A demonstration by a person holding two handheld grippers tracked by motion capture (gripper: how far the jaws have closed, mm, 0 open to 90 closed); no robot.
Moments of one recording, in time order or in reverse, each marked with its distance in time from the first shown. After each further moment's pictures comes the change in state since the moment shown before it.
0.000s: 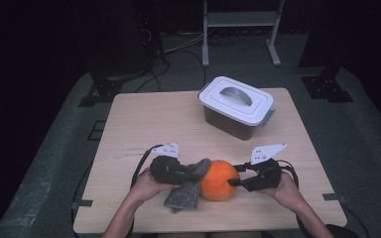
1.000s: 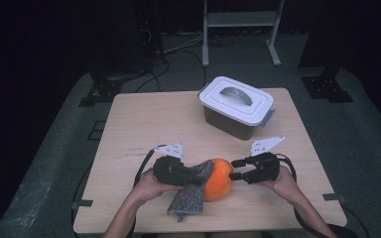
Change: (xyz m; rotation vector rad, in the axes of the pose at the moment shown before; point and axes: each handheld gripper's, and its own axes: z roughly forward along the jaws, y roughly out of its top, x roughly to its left) left arm -0.003 0.003 0.015 0.015 -0.083 -0.015; right arm -0.030 -0.008 0.003 0.026 0.026 0.072
